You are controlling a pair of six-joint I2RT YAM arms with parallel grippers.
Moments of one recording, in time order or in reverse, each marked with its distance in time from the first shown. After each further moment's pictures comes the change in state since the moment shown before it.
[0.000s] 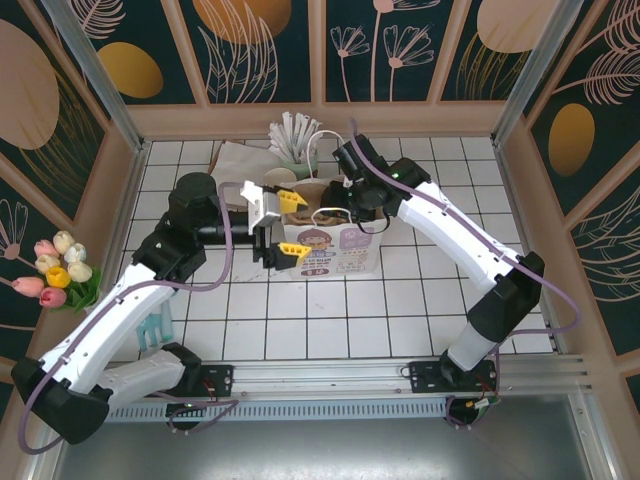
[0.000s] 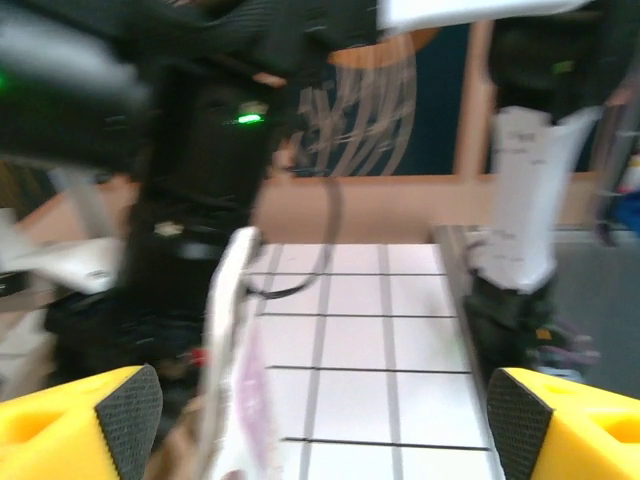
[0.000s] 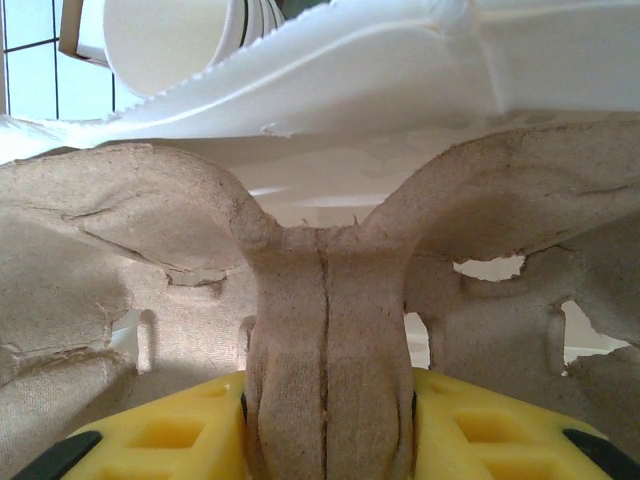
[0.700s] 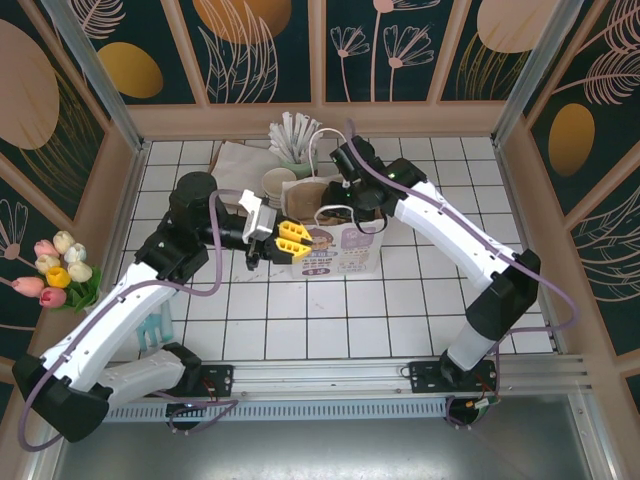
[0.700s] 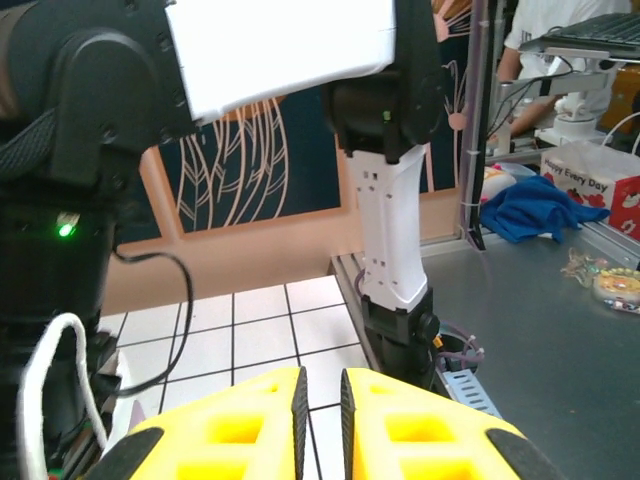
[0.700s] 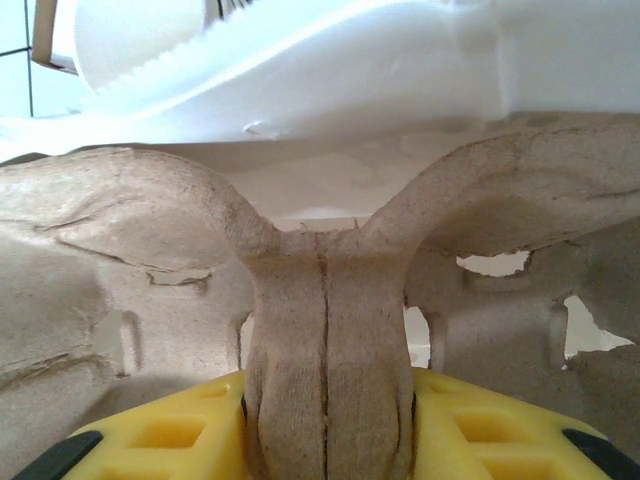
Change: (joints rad) left arm -0.018 0.005 0.002 0.048 0.315 0.024; right arm 0.005 0.024 -0.002 0.003 0.038 0.007
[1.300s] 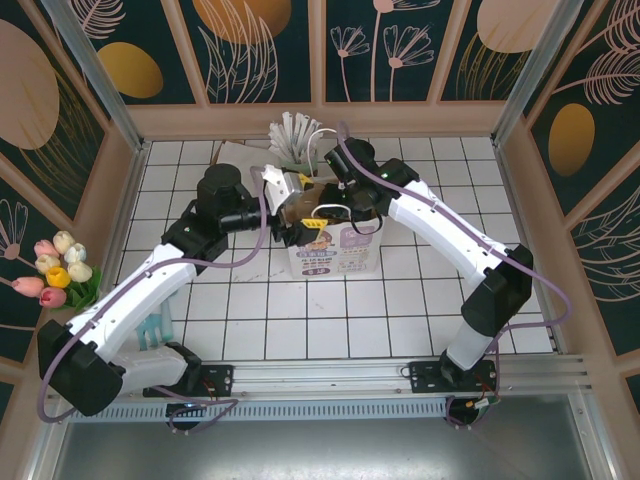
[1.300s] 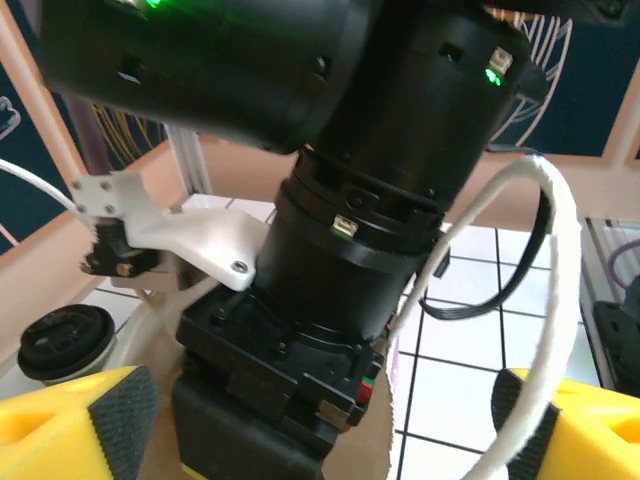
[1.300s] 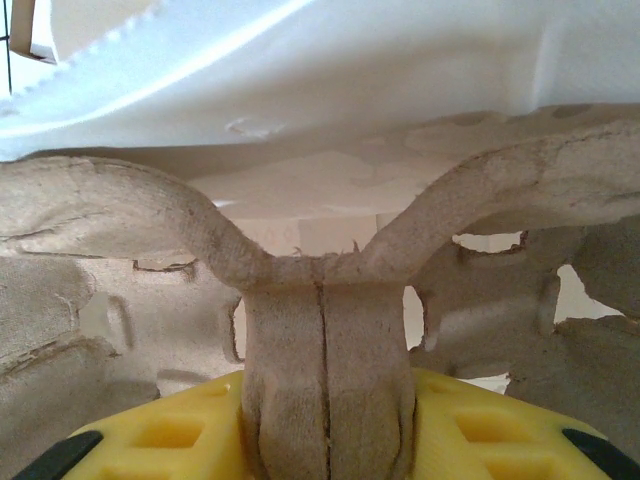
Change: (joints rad) left arm -0.002 0.144 0.000 0.085 -0.514 -0.038; right arm 0.012 0.025 0.010 -0.001 0.014 -0.001
